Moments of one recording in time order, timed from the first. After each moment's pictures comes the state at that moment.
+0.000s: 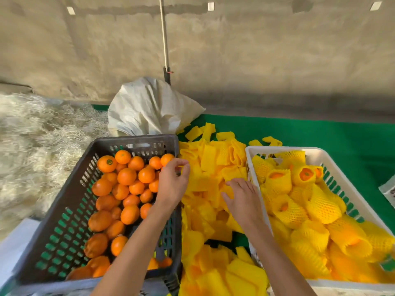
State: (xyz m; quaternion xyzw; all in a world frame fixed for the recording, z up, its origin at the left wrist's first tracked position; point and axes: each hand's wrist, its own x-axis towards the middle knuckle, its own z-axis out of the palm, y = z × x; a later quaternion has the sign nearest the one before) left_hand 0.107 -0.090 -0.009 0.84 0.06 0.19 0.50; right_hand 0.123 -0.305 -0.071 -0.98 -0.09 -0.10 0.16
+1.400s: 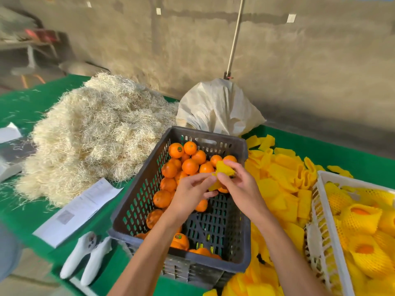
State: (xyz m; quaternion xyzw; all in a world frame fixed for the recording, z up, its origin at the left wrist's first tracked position) left_hand 0.005 0.028 -0.009 0.64 0.05 0.09 0.76; right_hand 0.091 -0.125 -0.006 -0.75 -0.25 0.11 0.60
